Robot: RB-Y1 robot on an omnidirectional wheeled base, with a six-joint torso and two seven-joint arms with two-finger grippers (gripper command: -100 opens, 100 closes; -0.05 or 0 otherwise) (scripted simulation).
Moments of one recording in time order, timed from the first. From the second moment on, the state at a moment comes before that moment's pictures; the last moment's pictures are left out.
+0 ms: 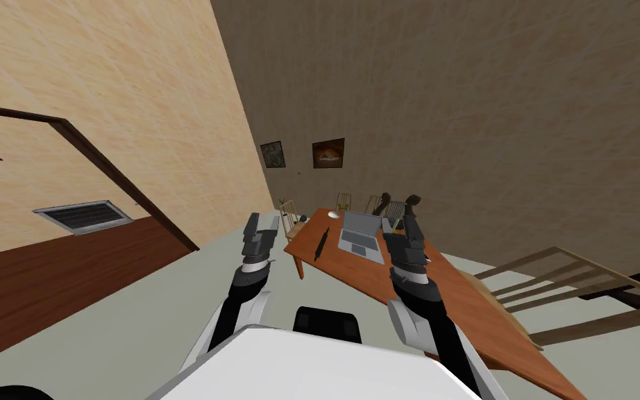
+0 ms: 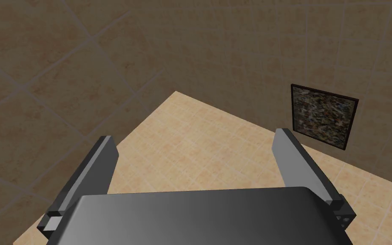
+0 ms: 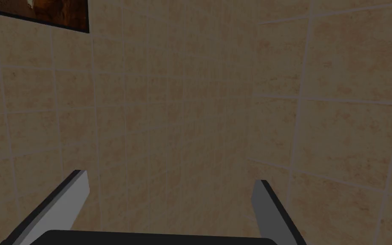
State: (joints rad) left arm 0.55 0.01 -0.07 -2.32 -0.12 -0.63 0.10; right arm 0.47 -0.04 0.06 -2.26 0.09 -0.63 0.04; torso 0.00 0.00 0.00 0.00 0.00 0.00
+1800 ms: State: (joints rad) left arm 0.51 0.47 -0.18 -1.89 -0.33 -0.74 -0.16; right arm 0.47 -0.04 0.06 -2.26 0.09 -0.63 0.04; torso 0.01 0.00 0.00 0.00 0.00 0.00
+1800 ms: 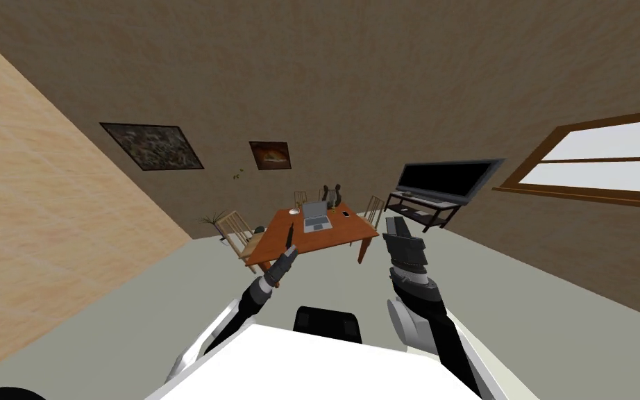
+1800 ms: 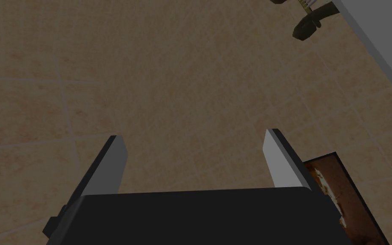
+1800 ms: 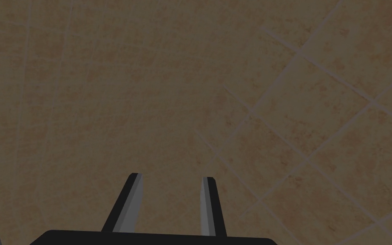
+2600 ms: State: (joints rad) left arm 0.50 0.63 -0.26 -1.69 -0.41 -0.75 -0.31; right arm 0.47 -0.04 0.06 -2.26 0.09 -0.63 0.04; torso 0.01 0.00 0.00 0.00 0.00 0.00
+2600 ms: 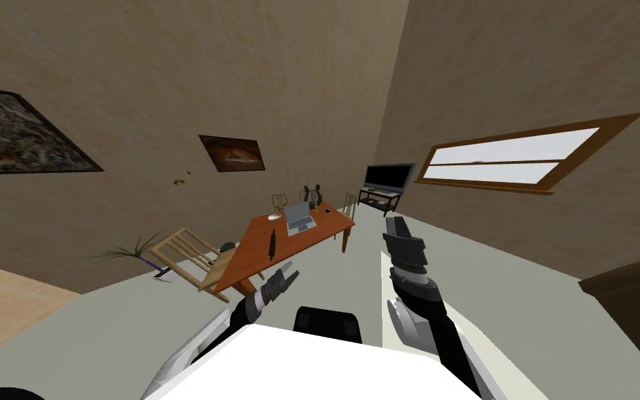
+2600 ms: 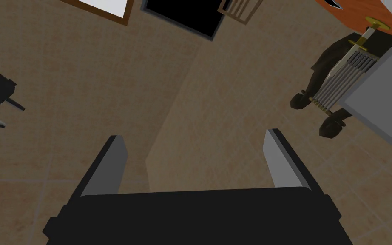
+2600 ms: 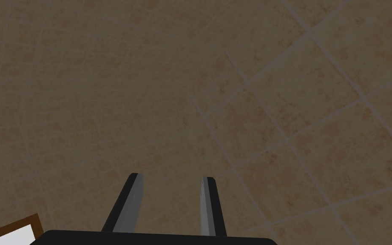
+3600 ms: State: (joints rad) left arm 0.48 0.78 -0.38 -1.44 -0.50 -0.72 -0.51; right arm 0.47 -0.04 0.06 -2.26 0.09 -0.63 0.04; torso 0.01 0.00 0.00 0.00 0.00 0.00
